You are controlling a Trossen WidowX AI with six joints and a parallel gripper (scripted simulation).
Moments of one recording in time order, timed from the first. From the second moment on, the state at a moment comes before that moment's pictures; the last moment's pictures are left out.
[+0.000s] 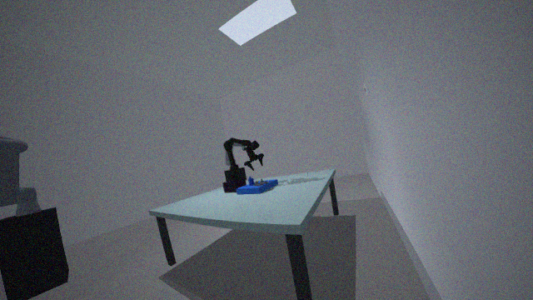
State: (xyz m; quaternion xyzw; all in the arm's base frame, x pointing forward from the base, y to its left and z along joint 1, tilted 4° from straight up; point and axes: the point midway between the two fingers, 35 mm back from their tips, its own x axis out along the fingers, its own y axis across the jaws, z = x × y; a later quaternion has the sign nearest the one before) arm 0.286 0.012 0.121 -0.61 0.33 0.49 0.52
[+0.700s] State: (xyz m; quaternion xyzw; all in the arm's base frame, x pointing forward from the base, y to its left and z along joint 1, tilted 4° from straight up) arm 0.226 -0.012 0.071 -0.58 0.37 0.60 0.41
